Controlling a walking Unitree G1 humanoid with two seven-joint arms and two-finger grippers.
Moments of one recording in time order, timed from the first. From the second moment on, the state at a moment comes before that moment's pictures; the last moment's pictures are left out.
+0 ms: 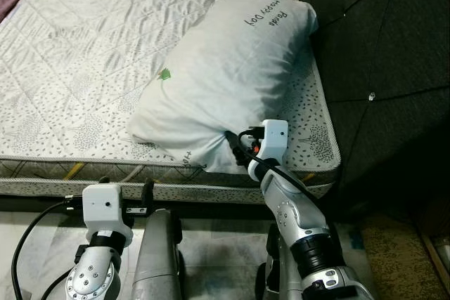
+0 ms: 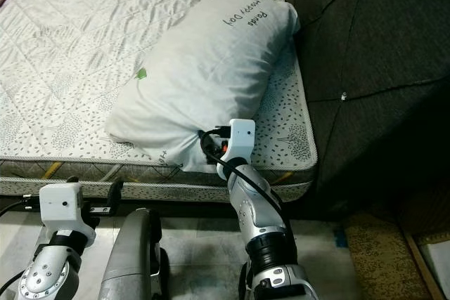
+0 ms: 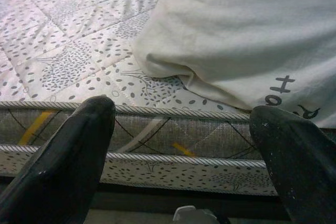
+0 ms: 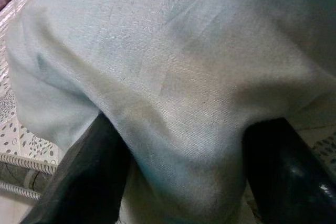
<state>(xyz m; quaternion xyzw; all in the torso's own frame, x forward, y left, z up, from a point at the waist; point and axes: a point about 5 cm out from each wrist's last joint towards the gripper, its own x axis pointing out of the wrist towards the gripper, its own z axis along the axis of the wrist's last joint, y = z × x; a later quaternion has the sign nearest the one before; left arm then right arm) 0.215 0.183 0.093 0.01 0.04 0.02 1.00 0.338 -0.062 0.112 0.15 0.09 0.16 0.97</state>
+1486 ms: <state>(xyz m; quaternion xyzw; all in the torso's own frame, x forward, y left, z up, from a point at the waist) 0.237 0.178 0.100 0.01 0.01 0.02 1.00 0.415 -0.185 0.216 -0.12 0.00 0.10 0.99</state>
